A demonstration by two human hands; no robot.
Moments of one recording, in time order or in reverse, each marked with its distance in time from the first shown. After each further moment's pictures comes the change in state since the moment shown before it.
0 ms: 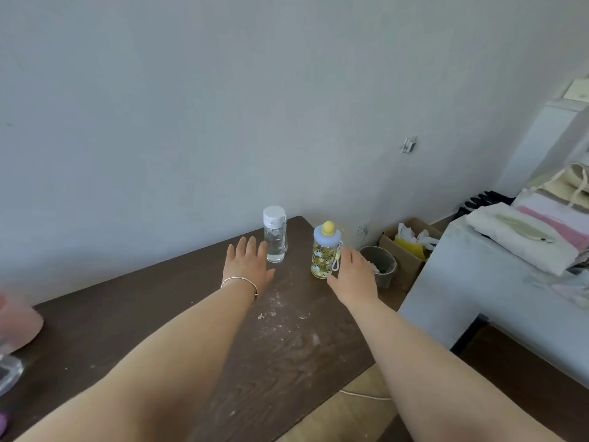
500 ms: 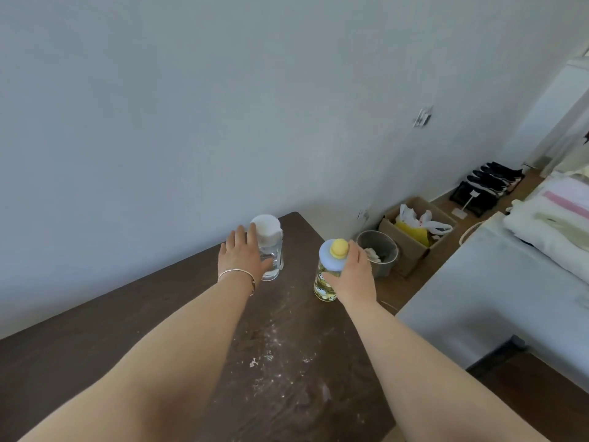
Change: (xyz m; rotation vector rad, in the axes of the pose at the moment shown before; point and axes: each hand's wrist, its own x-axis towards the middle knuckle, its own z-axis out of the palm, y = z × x) left_hand 0.179 -0.014 0.071 -0.258 -0.009 -0.094; right_hand 0.136 0.006 0.086 0.227 0.012 0.183
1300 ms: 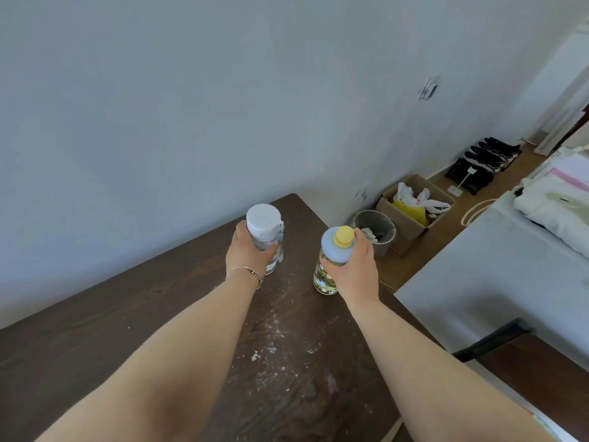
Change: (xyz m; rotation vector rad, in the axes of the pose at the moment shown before) left_hand 0.005 0.006 0.031 -0.684 0.049 -0.224; right_hand -0.007 -0.005 0.015 0.177 0.109 0.065
